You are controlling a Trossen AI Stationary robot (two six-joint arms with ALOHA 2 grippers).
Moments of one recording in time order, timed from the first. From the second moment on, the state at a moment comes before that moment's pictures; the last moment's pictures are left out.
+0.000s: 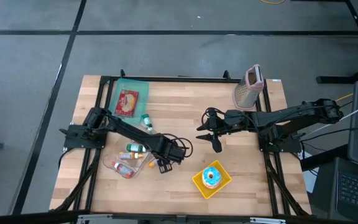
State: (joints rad) left arm -0.26 2.01 1.43 -0.98 -0.09 -0.64; right arm 0.08 1.24 0.67 0.16 -0.04 0.15
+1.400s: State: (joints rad) left arm -0.31 2.15 1.62 -1.04 0.00 -0.54; right arm 0.08 1.24 0.67 0.16 -0.04 0.15
